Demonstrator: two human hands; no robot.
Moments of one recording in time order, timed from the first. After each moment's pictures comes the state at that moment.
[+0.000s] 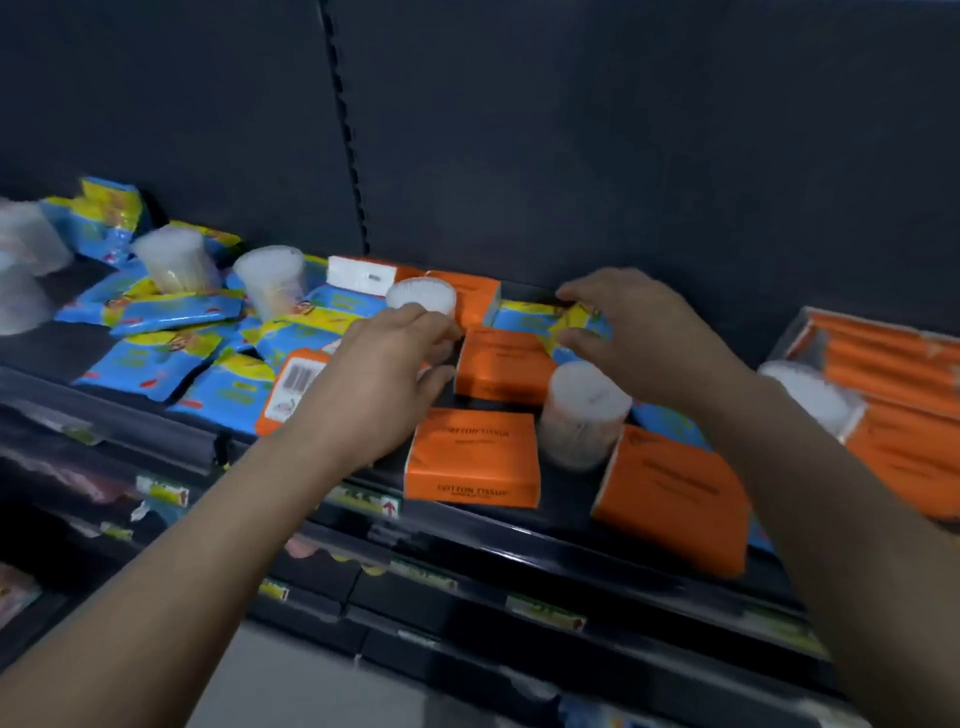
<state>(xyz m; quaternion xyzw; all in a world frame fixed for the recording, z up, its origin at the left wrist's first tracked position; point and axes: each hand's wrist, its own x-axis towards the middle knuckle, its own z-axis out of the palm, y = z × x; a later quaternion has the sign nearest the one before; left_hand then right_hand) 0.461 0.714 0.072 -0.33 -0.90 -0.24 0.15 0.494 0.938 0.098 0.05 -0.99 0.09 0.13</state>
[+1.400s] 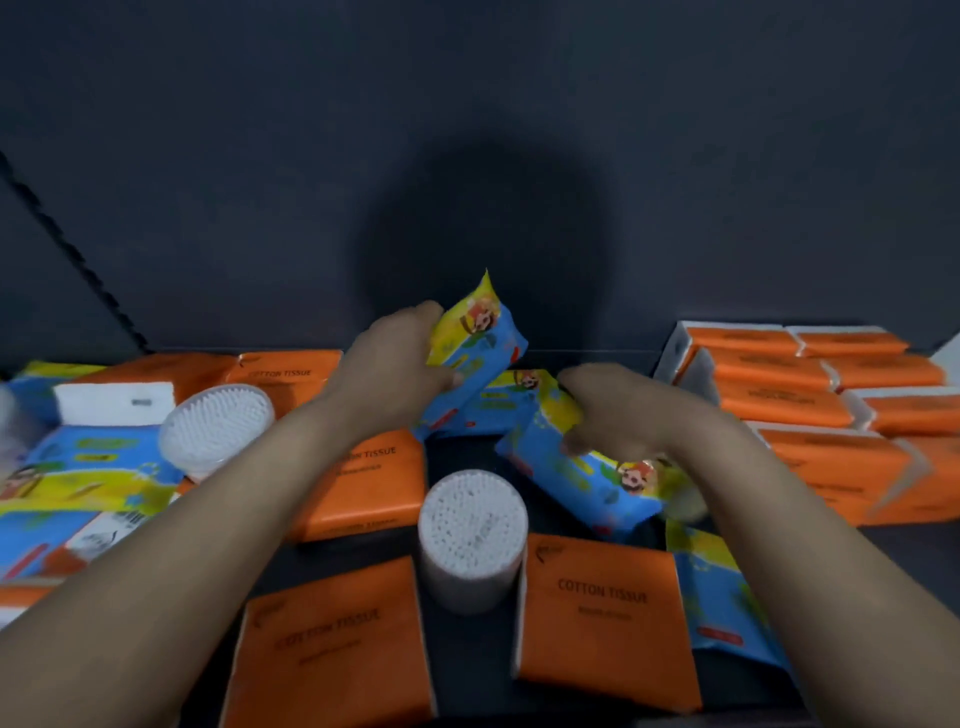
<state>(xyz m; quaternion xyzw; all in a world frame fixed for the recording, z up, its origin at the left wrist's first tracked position) 0.335 0.893 0.066 -0.40 -0.88 -0.26 -0.01 0.464 1.047 0.073 -0.16 -0.97 0.09 -0.15</state>
